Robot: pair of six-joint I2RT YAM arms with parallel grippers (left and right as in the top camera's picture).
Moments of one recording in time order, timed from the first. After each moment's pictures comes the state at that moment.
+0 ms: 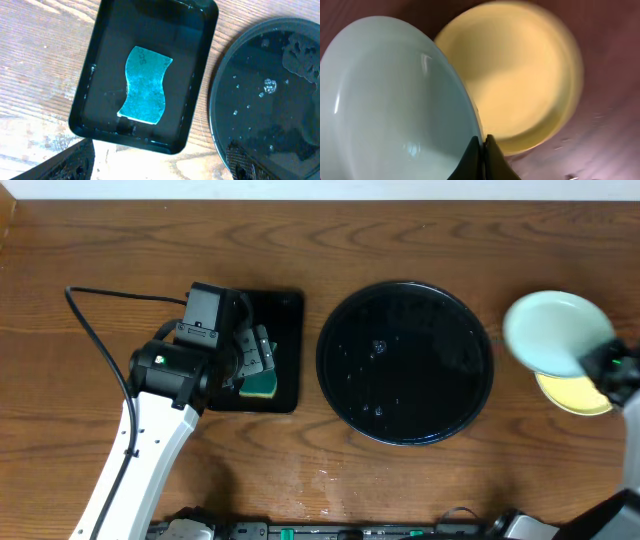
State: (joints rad) left arm -0.27 1.26 1.23 -1.05 -0.03 -0.51; right arm -0.59 1.42 1.03 -0.66 -0.03 0.51
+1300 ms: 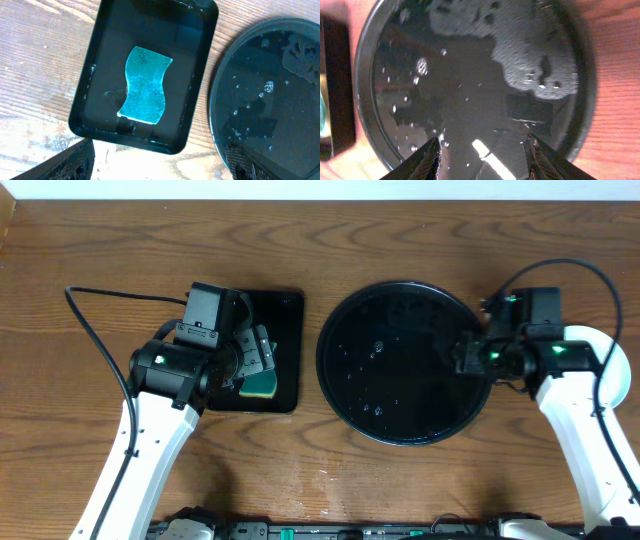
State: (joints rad) left arm -0.27 1.26 1.23 -1.05 -0.03 -0.51; right arm 0.05 1.38 1.03 -0.78 -0.25 0.20
